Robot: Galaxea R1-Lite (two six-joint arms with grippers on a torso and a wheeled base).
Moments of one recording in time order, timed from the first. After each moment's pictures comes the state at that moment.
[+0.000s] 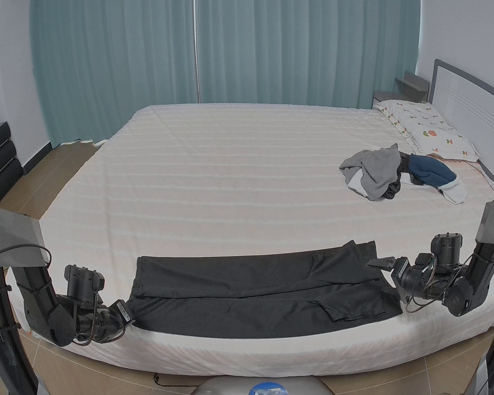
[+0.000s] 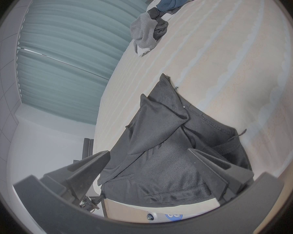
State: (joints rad) left arm -0.09 2.13 -0.26 -0.94 -0.09 -0.77; right arm 0.04 2.17 -0.40 -1.17 0.40 0.88
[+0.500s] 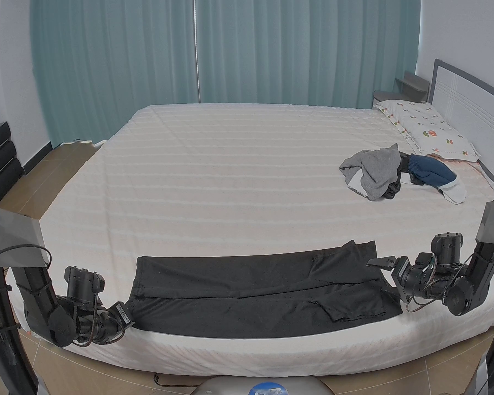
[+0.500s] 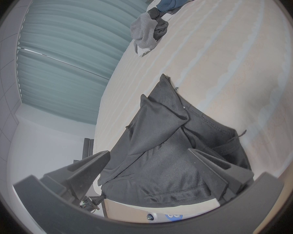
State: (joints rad) left arm -0.09 2.13 -0.26 -0.93 -0.08 -0.77; right arm 0.03 2.16 -0.41 -1.17 0.41 0.88
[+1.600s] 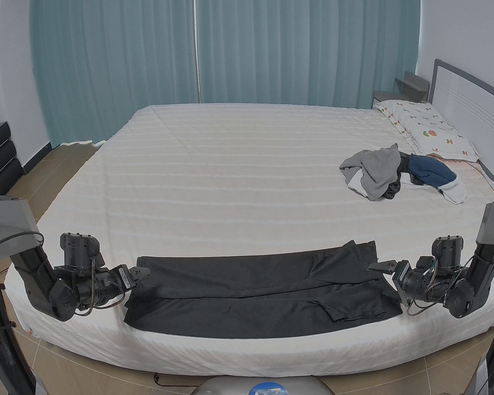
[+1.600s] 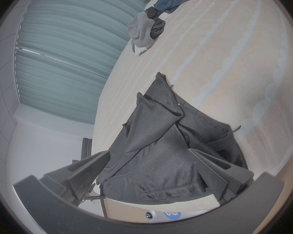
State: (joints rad) left arm -0.05 2.13 -0.50 -0.93 -0.12 -0.49; right arm 0.03 2.17 -0.38 -1.18 0.41 0.87
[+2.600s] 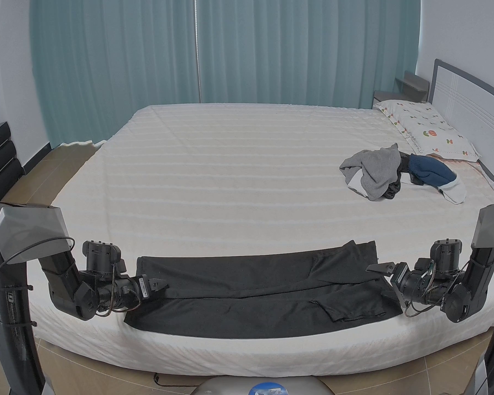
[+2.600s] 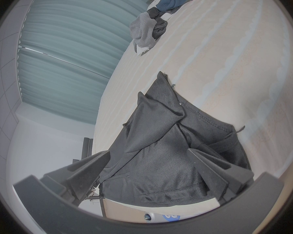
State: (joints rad) left arm -0.09 2.29 -0.59 -0.94 -0.16 -0.37; right arm 0.04 2.21 -0.36 -1.27 0.40 0.87
